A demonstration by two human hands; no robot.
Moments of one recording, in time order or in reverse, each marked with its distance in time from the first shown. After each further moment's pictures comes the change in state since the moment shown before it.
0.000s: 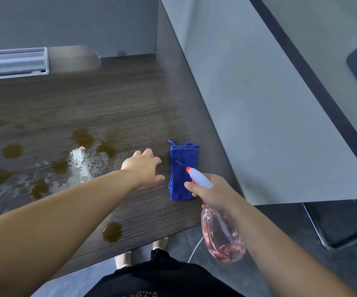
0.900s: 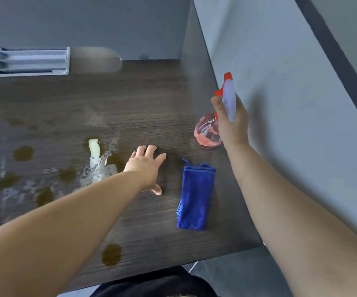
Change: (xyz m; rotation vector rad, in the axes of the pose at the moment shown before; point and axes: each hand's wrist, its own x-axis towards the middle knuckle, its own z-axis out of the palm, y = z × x) left_hand 0.037 -0.023 -0.024 0.095 -0.051 -0.126; right_hand 0.163 -0.104 -0.066 0.275 0.585 -0.548
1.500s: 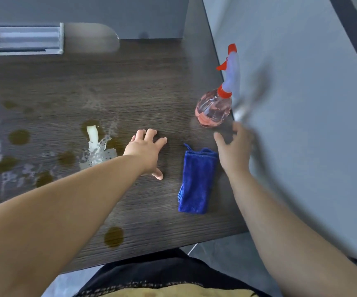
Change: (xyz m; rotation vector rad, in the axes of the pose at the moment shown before) left_hand -0.002 -0.002 0.001 -0.043 0.014 0.007; right_hand -0.075 0.055 -0.012 -0.334 0.027 0.188
